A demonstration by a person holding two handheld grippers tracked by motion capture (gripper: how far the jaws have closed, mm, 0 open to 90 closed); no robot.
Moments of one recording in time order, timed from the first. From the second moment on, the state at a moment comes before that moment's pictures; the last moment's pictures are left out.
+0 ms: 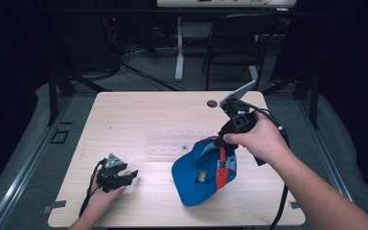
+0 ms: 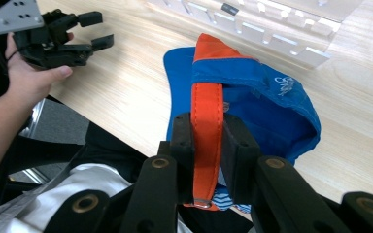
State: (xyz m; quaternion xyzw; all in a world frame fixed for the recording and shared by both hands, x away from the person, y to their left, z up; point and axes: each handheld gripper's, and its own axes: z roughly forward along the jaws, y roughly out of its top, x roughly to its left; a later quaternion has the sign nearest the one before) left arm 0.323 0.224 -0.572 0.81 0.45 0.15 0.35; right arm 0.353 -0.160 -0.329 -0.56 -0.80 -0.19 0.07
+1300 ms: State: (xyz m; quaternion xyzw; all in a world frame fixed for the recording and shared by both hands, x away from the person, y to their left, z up) left arm 0.323 0.224 -0.572 0.81 0.45 0.16 0.35; right arm 0.379 -0.182 -0.353 -0.59 -0.67 -0.33 0.31
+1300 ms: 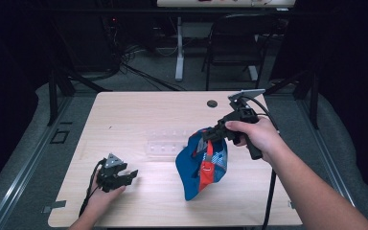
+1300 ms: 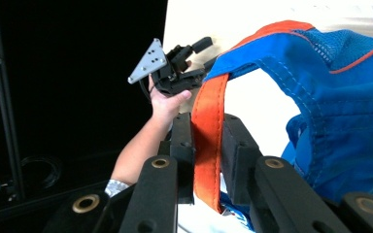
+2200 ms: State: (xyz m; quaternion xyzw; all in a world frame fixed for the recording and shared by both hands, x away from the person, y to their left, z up) left arm 0.323 0.224 -0.572 0.81 0.45 0.15 0.35; right arm 0.386 -0.199 -0.310 -0.57 -0.65 -0.41 0.30
